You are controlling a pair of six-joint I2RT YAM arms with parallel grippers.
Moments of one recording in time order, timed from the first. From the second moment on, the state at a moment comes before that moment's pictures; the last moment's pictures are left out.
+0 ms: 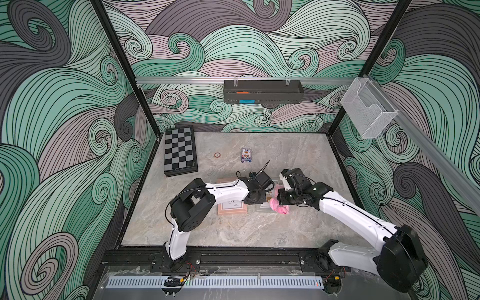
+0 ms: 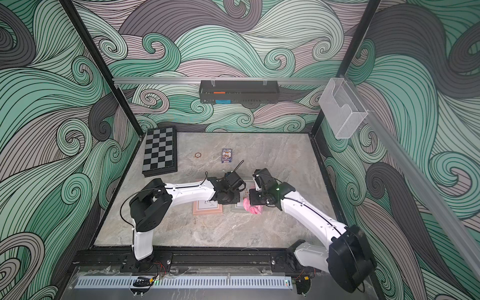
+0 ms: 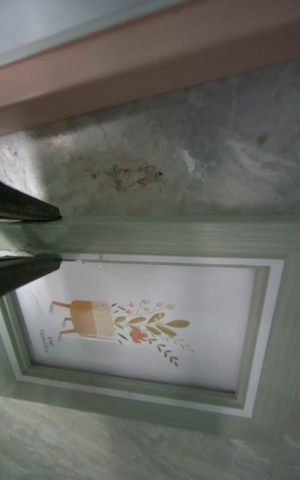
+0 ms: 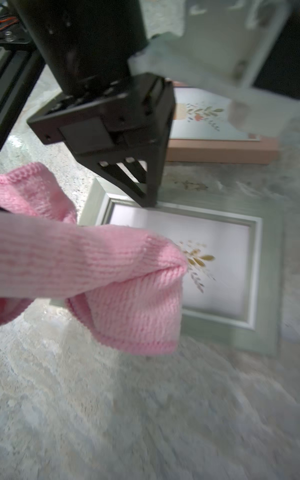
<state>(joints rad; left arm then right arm) -0.94 1.98 1.33 -0.51 -0.09 -0.96 0.56 1.23 0.80 -0.70 -0.08 0.47</state>
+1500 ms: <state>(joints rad) -0.93 1.97 1.31 -0.49 -0.11 -1.00 0.43 1.13 0.68 -0.76 0.00 0.51</state>
